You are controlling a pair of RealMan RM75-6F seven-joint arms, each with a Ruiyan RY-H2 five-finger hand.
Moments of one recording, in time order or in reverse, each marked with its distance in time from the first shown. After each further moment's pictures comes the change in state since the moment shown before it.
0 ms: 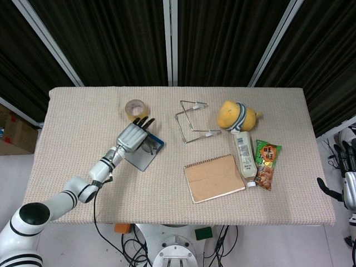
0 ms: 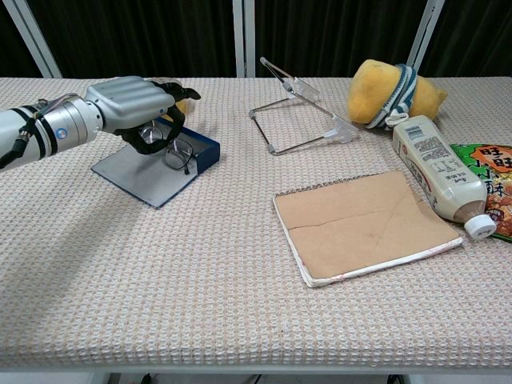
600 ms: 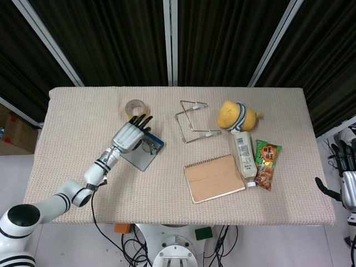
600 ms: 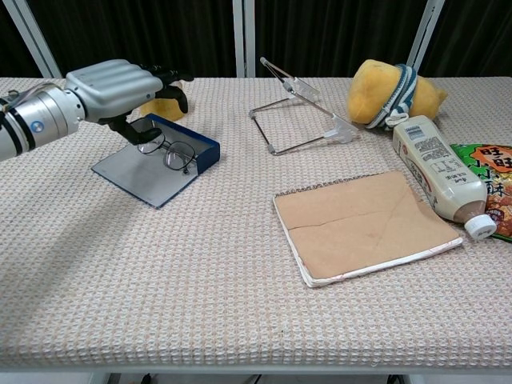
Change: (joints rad) left arm 0.052 0.072 0.006 -0.123 0.009 0.127 0.032; right arm 0.003 0.006 0.001 -0.020 -0.008 0.003 -0.019
